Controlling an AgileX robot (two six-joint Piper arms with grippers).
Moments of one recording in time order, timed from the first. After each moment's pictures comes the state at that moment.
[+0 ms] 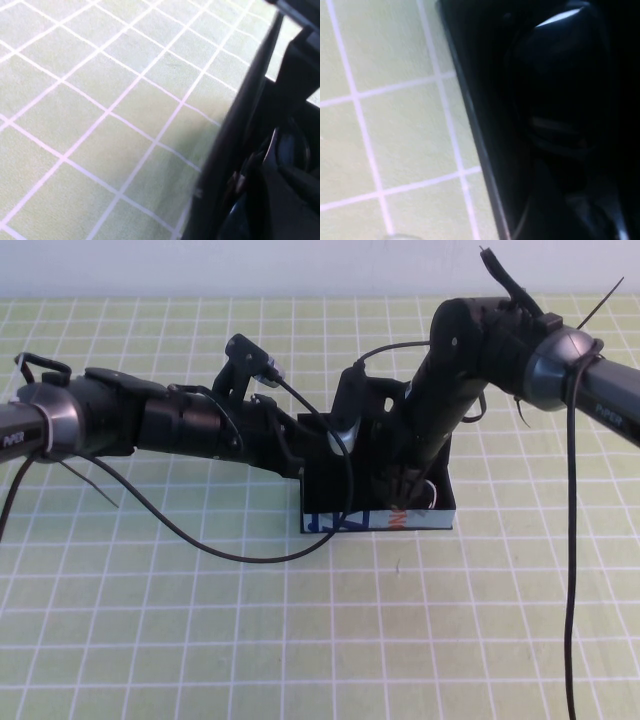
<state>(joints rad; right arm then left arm) 0.47 2.22 -1.90 0.26 1.05 -0.98 -0.28 2.10 -1.43 -1.41 0.87 1.67</state>
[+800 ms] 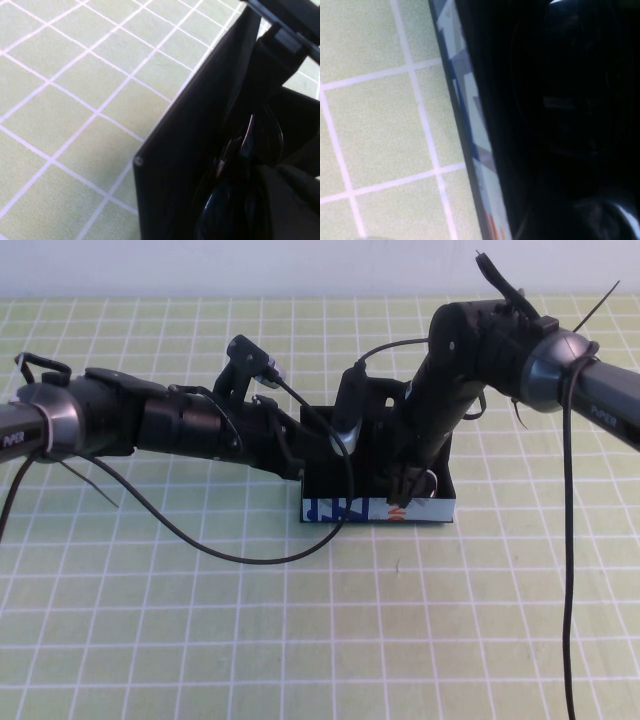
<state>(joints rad) 0.47 2.24 -1.91 0.22 1.03 -0.98 -0.28 2.10 -1.43 -1.41 0.89 1.67</state>
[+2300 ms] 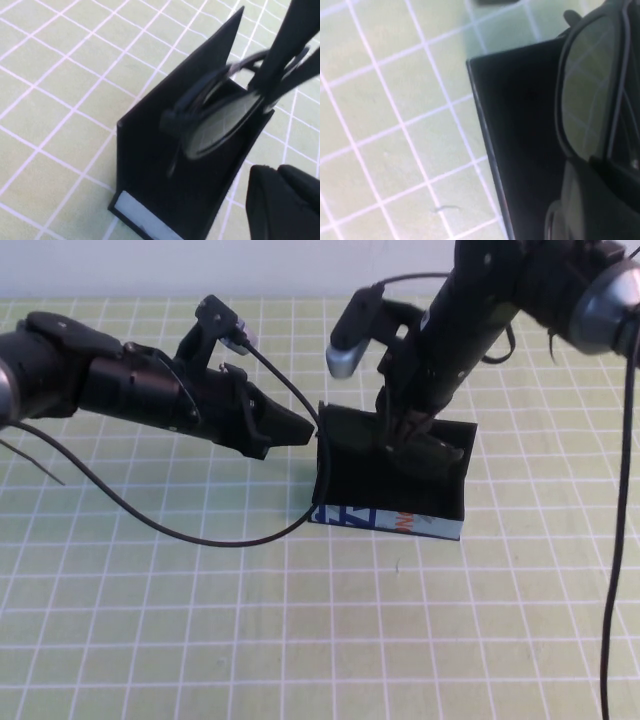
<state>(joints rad) 0.47 2.11 -2.03 0.24 1.23 -0.76 -0.23 1.94 -1.43 -1.20 1.00 1.47</state>
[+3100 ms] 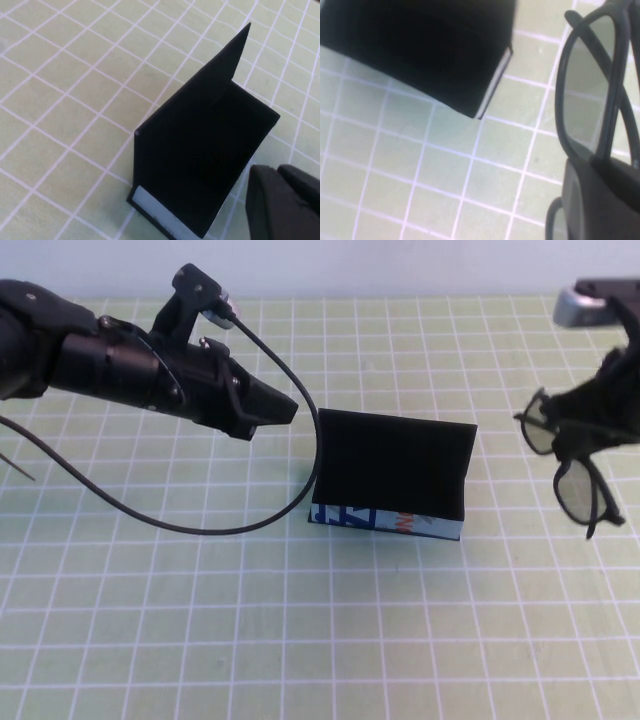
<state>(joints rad) 0.16 1.65 -1.42 0.27 1.06 -0.18 -0.22 1.85 -1.43 -1.11 0.97 1.38</state>
